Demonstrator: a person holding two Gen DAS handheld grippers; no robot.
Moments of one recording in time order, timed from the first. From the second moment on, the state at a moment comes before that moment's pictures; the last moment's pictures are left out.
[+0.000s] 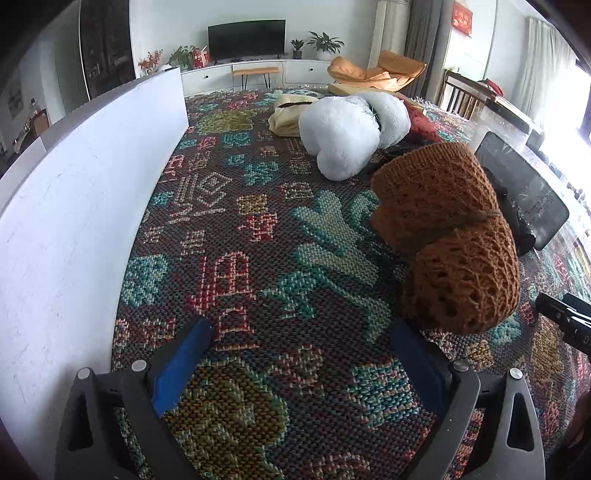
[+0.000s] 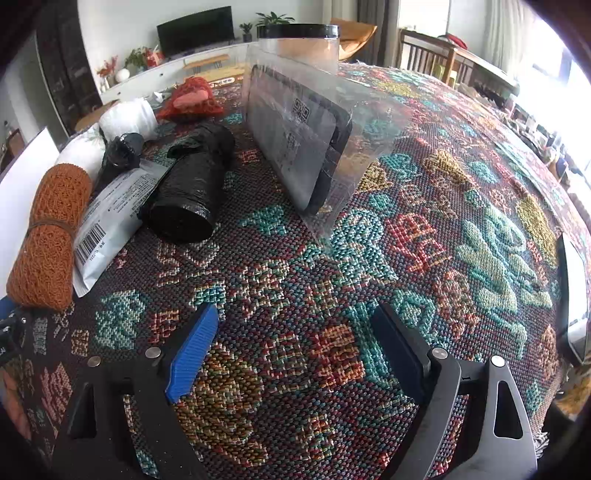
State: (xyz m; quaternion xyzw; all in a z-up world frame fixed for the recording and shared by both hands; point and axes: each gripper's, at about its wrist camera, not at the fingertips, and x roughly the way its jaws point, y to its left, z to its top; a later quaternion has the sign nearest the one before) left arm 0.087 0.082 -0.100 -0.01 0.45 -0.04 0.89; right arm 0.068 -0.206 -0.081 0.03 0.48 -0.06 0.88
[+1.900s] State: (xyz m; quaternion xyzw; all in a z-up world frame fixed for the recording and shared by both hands) left arm 0.096 0.078 -0.103 0.01 0.46 -0.04 0.89; right arm 0.084 -0.233 0.000 0.01 0.34 -0.02 0.94
